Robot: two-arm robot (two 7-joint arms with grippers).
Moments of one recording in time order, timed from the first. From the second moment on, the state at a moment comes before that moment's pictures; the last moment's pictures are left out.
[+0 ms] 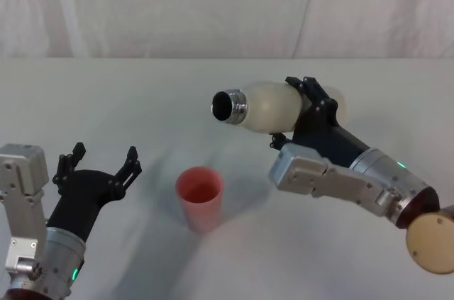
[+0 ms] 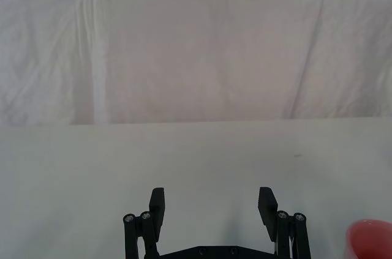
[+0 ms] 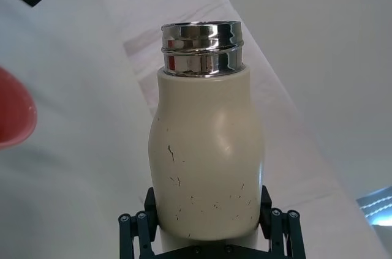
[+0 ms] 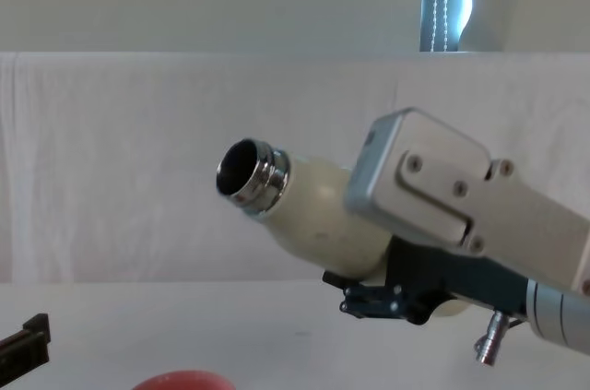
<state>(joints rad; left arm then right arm) 0.27 0.24 0.04 -1.85 -0.25 -0.02 -0.02 0.24 0.34 -0.53 -1.67 -0.61 -0.07 0.17</state>
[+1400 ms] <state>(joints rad) 0.27 0.24 0.04 -1.85 -0.25 -0.02 -0.02 0.20 0.21 -0.33 -1.64 0.04 0.09 0.35</state>
